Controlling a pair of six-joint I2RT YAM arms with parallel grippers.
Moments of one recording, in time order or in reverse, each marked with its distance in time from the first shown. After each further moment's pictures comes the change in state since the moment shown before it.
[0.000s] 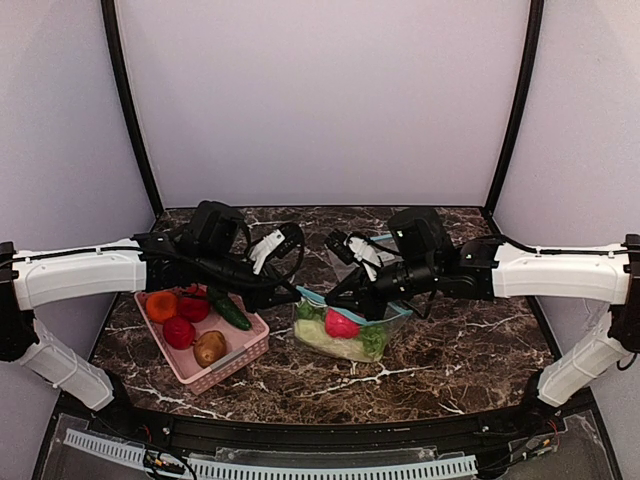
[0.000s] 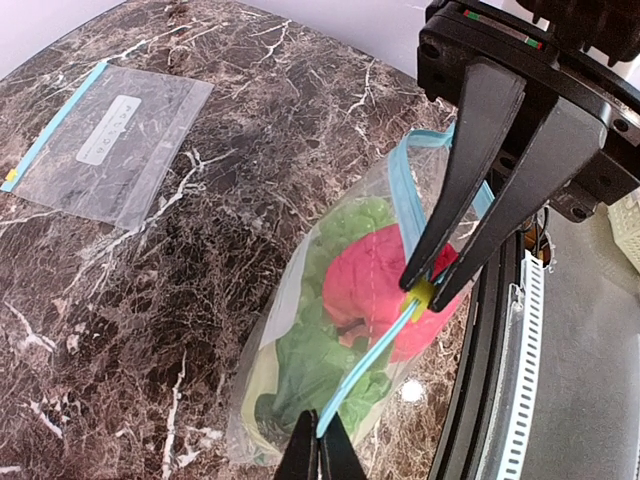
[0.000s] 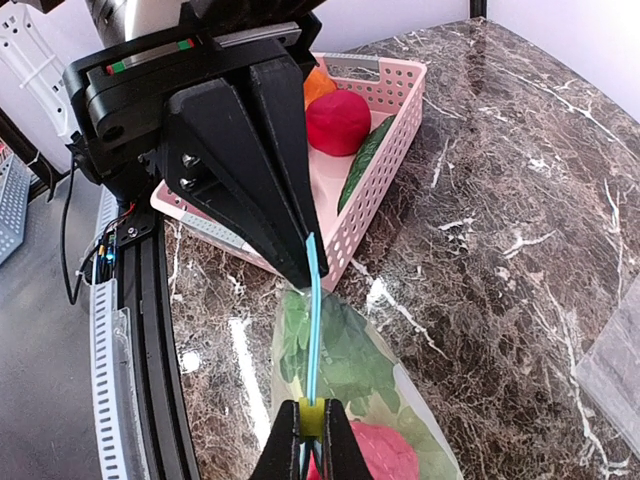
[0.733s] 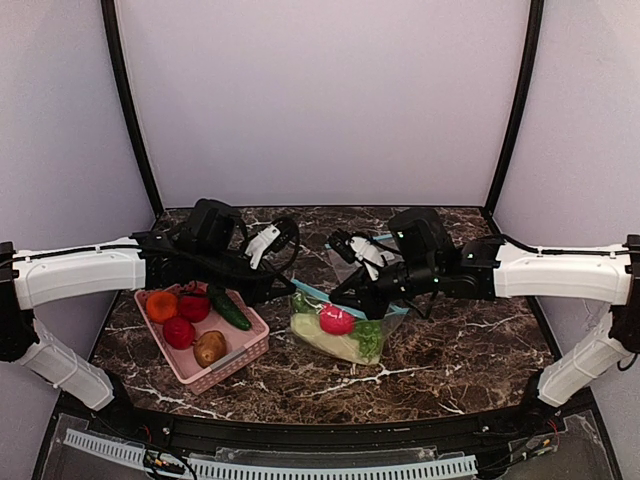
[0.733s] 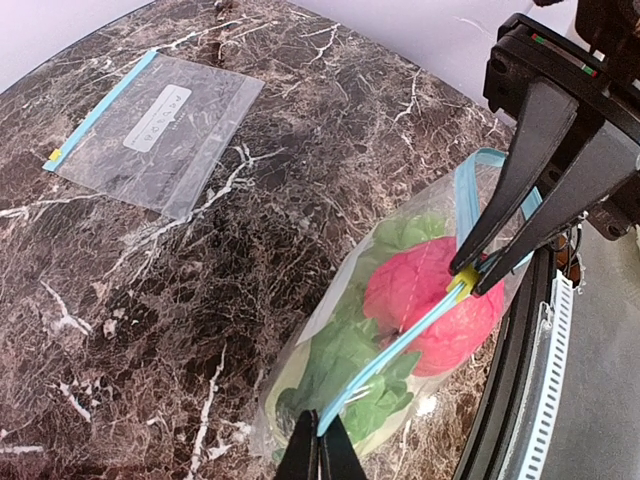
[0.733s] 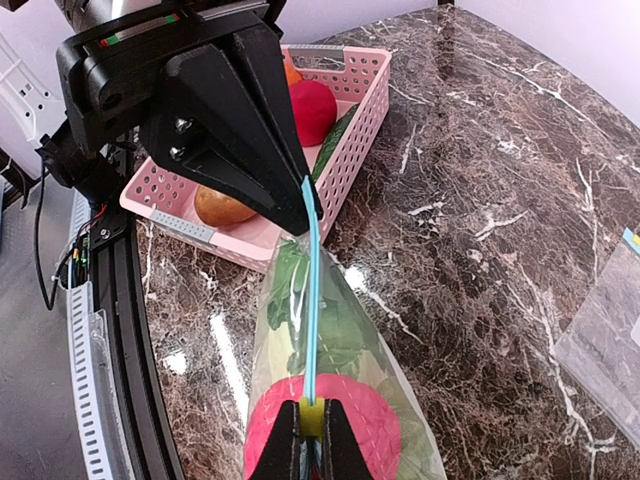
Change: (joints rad) left arm 0.024 0.000 0.000 -0.001 -0.079 -0.029; right arm 0.000 -0.005 -0.001 -0.029 0.075 0.011
